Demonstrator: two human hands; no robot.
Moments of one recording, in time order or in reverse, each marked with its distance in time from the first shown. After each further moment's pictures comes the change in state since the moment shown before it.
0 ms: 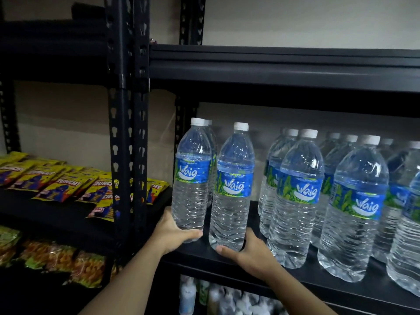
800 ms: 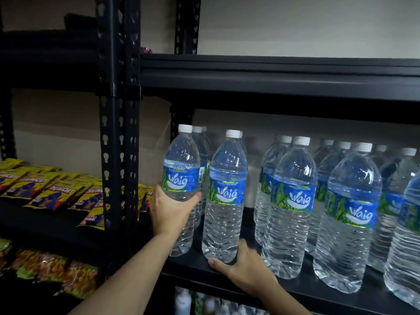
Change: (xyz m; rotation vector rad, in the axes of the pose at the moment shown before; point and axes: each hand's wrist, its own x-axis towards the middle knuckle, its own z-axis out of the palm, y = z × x) left_hand -0.005 0.082 0.010 -0.066 0.540 0.116; right_hand -0.002 0.000 0.000 -0.174 -0.027 -0.022
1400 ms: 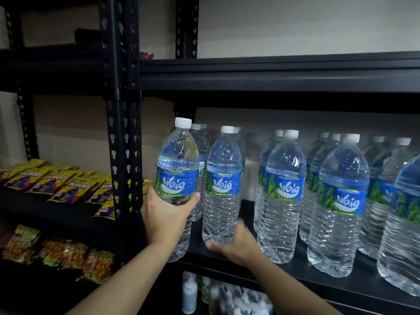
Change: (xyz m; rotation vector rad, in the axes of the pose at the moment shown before) left_hand -0.058 0.027 -0.040 -0.023 0.178 0.093; right_hand 0.007 -0.010 -0.005 0.238 0.010 0.018
